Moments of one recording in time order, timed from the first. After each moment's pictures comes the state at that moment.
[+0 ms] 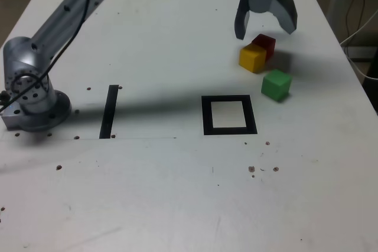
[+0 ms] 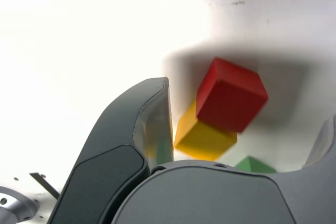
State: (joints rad) arm 0.36 2.46 -2.40 1.63 0.10 0.62
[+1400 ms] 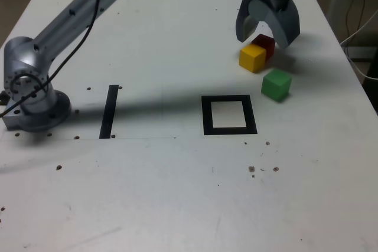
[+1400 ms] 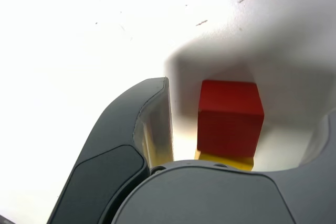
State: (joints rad) arm 0.32 2.53 -2.45 1.61 0.19 0.96
